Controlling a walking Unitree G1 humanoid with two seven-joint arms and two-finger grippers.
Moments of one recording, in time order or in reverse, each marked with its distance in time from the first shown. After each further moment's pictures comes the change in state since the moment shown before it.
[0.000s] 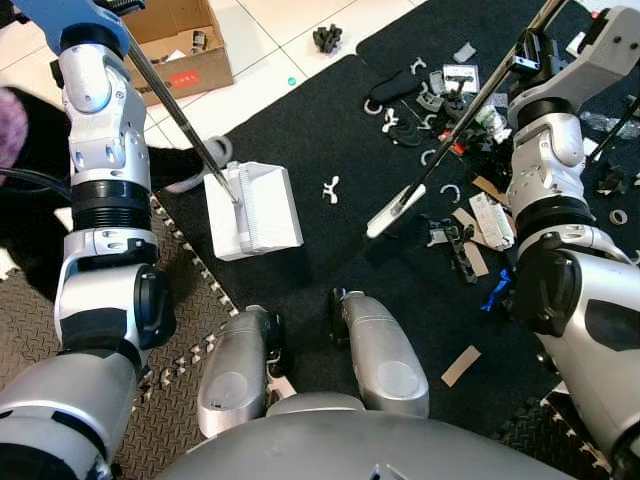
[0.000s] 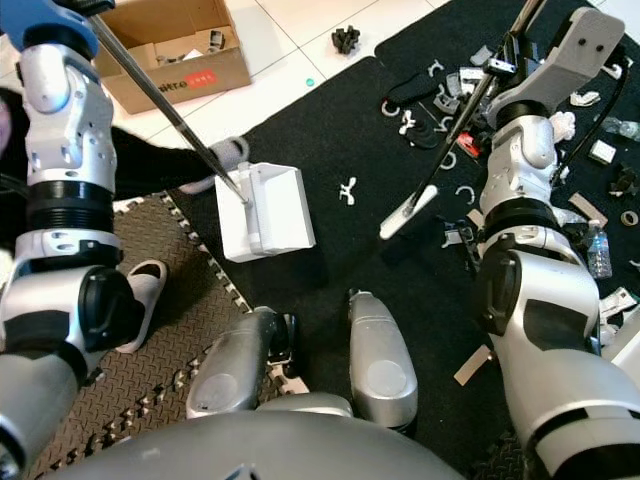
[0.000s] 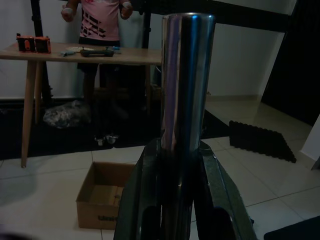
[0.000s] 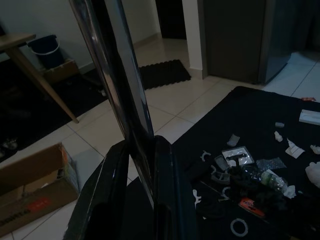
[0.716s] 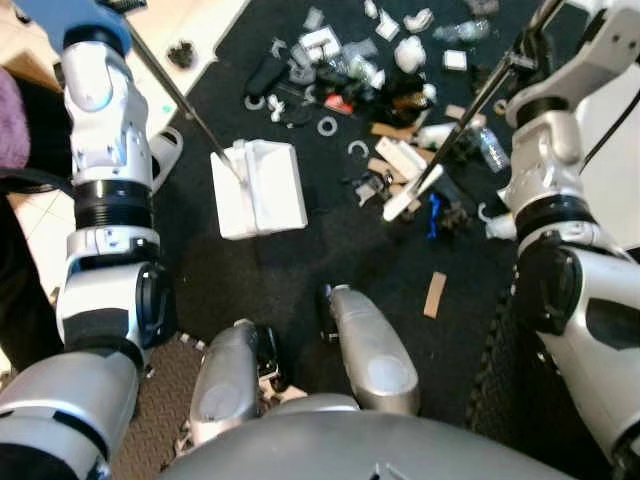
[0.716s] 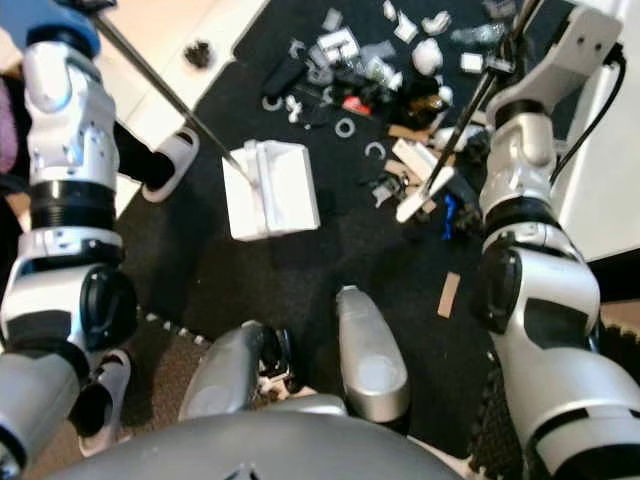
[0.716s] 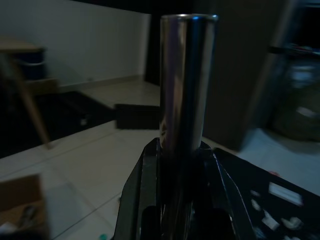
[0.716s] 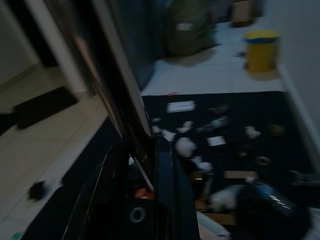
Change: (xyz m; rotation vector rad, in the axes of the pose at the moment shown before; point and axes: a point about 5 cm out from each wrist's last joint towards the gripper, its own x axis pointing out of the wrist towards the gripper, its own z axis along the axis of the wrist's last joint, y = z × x) left arm 0.000 -0.006 -0.001 0.003 0.004 -0.015; right arm -0.002 -0.004 -0.004 0.002 0.023 -0.010
